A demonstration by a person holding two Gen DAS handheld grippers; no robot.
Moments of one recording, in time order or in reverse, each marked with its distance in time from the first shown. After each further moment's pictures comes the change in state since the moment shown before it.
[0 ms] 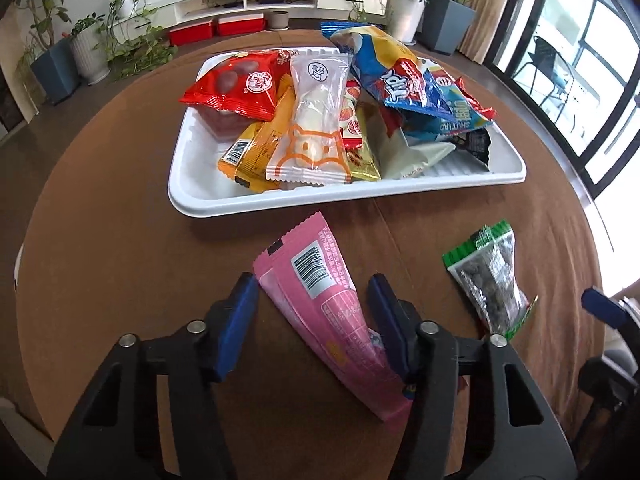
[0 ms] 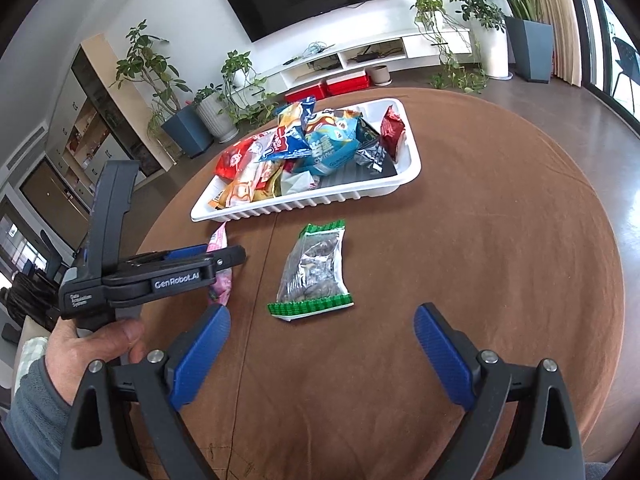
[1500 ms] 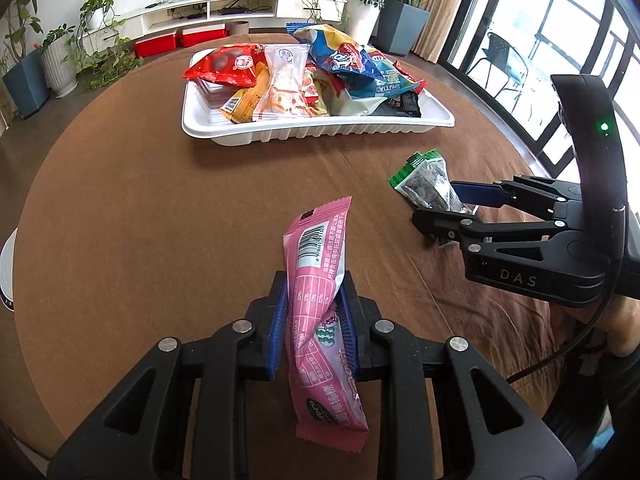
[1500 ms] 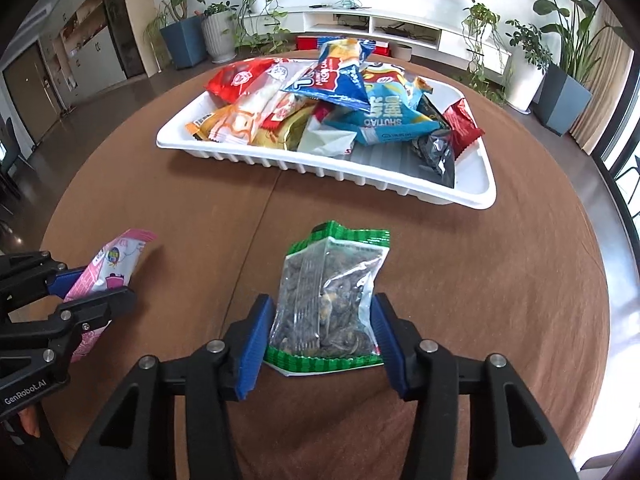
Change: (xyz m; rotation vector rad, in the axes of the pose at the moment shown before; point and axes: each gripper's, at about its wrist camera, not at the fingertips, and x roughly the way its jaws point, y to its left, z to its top) left arm -0.063 0.010 -0.096 0.058 -0.040 -0.137; right arm 0.076 0.051 0.019 -0.299 0.196 -0.212
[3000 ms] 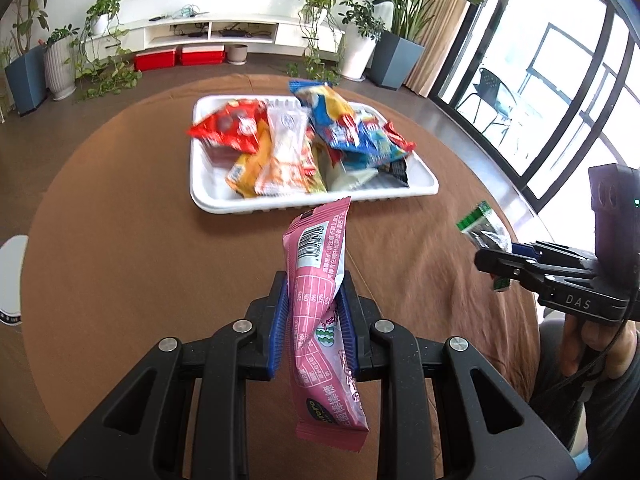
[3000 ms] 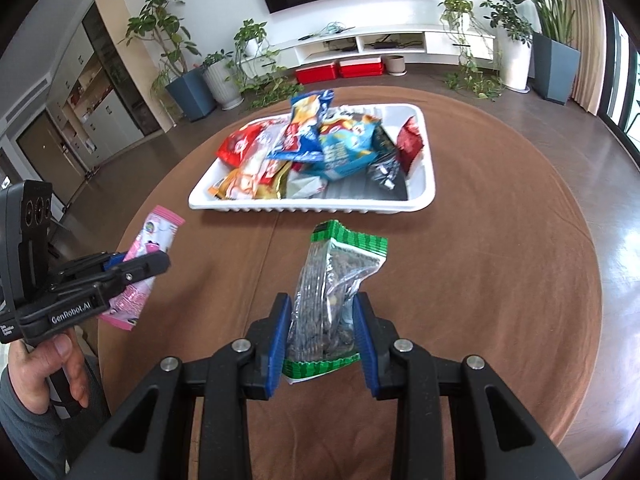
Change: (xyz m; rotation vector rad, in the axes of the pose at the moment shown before) left arm -0.034 0.004 0.037 -0.055 -0.112 -0.058; right arm -0.065 -0.050 -0.013 0.178 -0.109 0.172
